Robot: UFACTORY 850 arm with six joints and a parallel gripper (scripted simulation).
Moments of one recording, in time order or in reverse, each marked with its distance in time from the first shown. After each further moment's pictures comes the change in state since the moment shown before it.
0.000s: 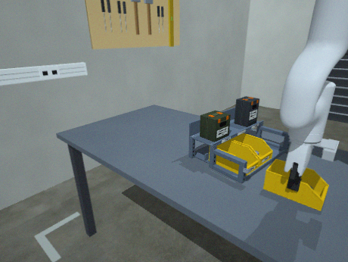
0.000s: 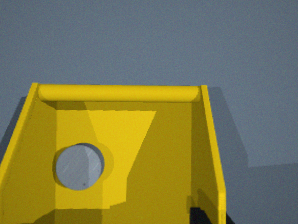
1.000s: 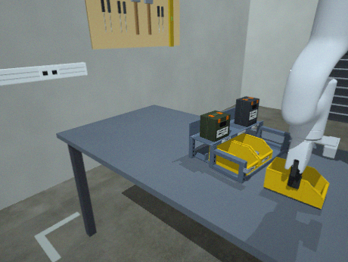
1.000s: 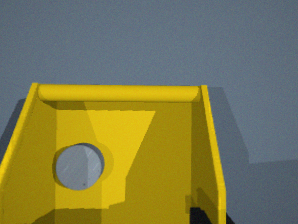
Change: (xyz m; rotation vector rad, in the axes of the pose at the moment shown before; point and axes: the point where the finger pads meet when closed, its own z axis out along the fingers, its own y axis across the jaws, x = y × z) arm 0.000 0.000 -0.009 -0.008 -0.003 0.000
